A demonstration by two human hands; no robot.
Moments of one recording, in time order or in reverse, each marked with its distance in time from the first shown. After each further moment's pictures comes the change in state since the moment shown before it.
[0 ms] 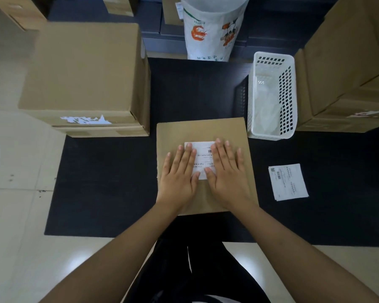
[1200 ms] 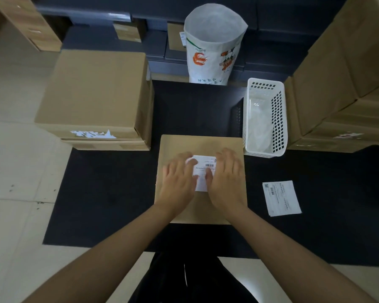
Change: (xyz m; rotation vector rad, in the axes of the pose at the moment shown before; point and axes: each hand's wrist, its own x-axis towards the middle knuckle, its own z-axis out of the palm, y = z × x) left_hand 0.018 0.018 -0.040 -0.119 0.352 0.069; right_hand 0.014 -0.013 -0.027 0.095 0.323 0.095
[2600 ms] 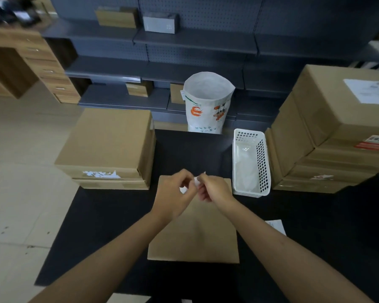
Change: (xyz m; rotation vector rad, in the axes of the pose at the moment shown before) left_hand 0.057 0.025 -0.085 -0.601 0.084 -0.056; right_hand 0.077 -0.019 -0.069 0.949 -0.467 0.512
